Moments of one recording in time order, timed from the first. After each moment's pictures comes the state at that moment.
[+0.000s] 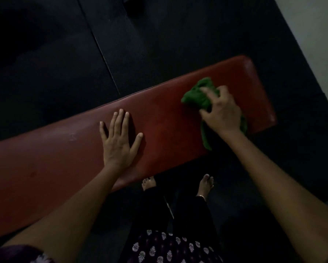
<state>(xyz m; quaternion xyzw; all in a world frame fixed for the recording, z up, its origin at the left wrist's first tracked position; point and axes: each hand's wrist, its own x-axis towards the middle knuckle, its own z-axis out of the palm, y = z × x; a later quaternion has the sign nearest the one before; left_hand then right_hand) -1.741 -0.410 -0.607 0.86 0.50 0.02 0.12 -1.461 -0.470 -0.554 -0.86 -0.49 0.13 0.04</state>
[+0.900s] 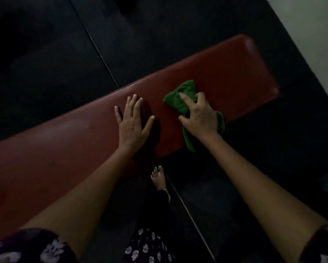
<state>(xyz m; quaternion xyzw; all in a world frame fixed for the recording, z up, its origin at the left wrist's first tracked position) -1.754 -0.405 -0.601 0.86 0.46 0.08 0.22 -1.574 -0.492 -0.559 -0.86 -0.49 0.16 0.05</state>
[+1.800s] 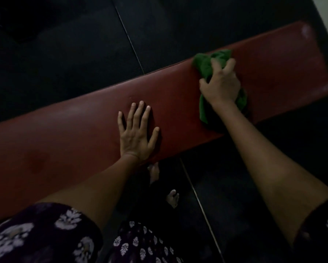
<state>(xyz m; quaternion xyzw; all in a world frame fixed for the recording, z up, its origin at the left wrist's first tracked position) -1.880 -0.419 -0.618 0.88 0.46 0.09 0.11 -1.635 -0.412 -0.557 -0.91 -0.39 0.12 0.04</state>
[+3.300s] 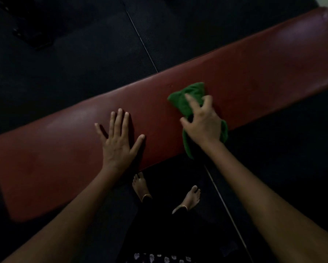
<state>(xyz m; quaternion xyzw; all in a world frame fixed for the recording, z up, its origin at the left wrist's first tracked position) -2.040 -0.389 -0.608 0.87 0.48 0.01 0.10 -1.818 -0.457 -0.558 -0.87 -0.45 0.18 0.08</state>
